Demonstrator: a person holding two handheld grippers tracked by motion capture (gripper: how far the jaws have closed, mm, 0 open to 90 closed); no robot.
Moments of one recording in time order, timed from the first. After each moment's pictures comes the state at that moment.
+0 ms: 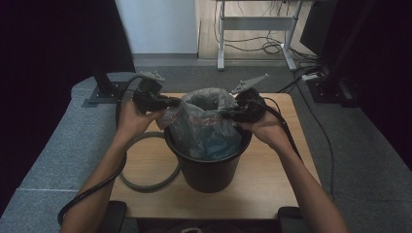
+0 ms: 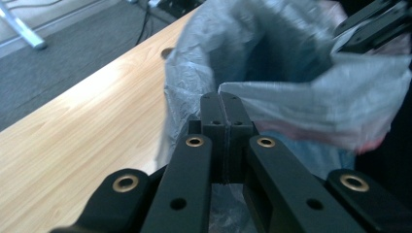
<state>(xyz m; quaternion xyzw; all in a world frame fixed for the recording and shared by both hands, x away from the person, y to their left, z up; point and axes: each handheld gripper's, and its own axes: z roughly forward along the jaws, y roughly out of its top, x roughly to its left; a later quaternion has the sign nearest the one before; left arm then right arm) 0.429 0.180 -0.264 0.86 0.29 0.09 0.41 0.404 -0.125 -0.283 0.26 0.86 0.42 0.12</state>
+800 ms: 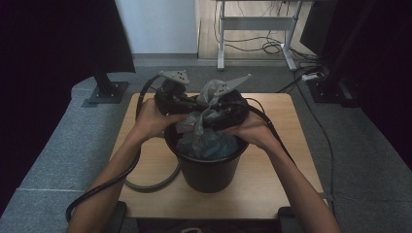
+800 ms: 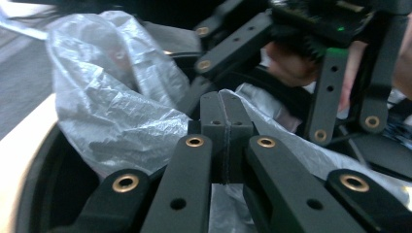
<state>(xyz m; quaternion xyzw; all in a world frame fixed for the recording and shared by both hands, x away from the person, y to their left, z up) 0.408 0.119 -0.244 0.88 0.14 0.02 0.45 0.396 -0.083 -0.277 0.18 0.86 0.47 0.07</state>
